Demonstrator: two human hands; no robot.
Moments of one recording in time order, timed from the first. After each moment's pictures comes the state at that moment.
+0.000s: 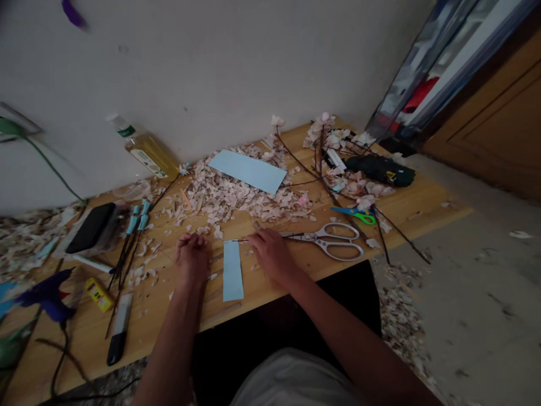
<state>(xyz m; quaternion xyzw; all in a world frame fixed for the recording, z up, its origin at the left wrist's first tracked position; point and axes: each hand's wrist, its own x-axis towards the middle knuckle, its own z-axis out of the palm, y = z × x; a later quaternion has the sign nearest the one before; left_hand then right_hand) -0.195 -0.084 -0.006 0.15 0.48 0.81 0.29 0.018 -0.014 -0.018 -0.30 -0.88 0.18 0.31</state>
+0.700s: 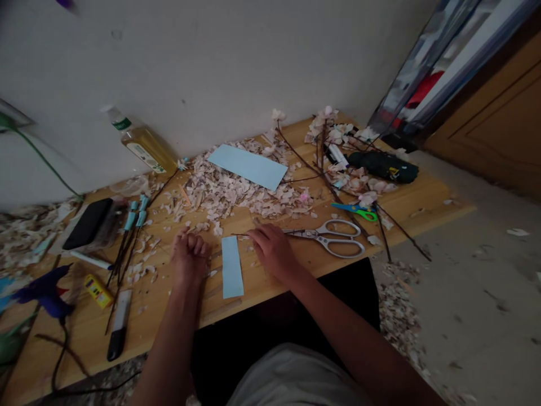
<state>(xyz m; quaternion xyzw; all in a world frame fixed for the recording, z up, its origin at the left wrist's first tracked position) -0.187 -0.094 0.015 0.16 0.45 0.80 0.37 0.022 -0.016 -0.010 -0.29 -0.86 0.19 0.36</state>
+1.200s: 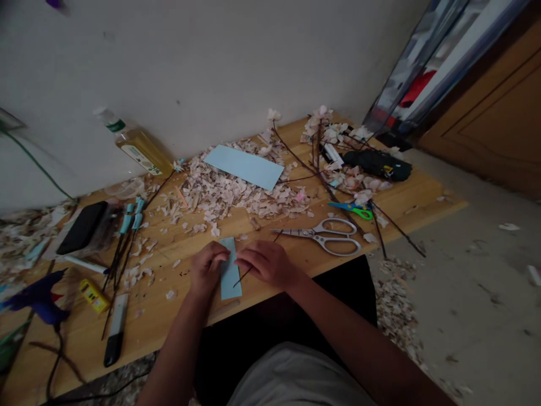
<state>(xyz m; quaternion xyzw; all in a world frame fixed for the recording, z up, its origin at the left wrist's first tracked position) -0.166 -0.110 0.006 0.49 0.59 0.57 0.30 0.032 -0.031 -0.015 -0.17 -0.88 0.13 0.43</state>
